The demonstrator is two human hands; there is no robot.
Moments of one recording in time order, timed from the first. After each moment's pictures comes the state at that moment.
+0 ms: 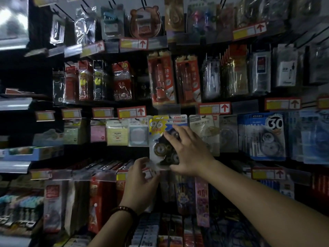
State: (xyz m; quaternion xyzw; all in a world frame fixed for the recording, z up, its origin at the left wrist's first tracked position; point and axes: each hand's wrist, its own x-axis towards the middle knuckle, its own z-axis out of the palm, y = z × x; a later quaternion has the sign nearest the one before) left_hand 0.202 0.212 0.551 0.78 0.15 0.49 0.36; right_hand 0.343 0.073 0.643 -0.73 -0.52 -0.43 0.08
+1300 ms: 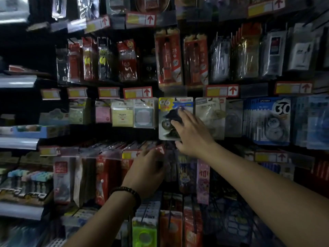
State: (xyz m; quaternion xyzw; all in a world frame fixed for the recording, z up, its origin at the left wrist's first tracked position) left_hand 0.167 0.186 0.553 0.90 0.16 0.39 0.14; right_hand 0.329 0.080 0.640 -0.77 -0.51 -0.38 0.06
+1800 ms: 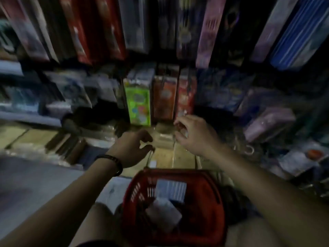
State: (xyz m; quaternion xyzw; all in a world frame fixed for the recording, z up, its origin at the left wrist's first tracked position) left_hand 0.091 0.131 0.238 0.94 0.25 0.06 0.23; right_hand 0.279 -0.027 0.252 -0.81 -0.53 -0.03 0.24
